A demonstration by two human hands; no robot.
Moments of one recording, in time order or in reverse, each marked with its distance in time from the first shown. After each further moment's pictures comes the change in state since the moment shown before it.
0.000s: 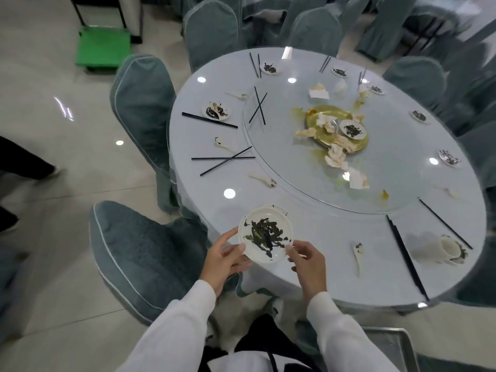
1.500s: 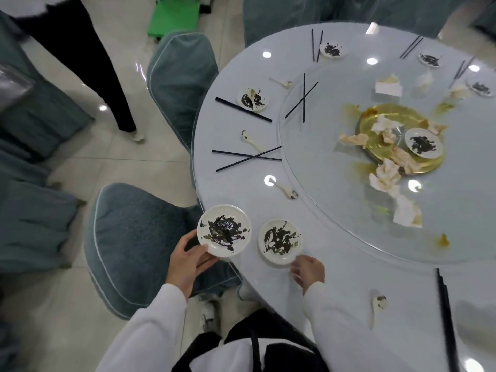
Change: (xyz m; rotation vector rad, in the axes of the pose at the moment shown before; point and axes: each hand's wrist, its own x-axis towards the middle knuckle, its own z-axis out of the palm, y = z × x) left_hand 0.039 0.008 -0.004 -0.130 0.551 0.035; right_hand 0.169 0.038 0.012 -0.052 -0.129 0.528
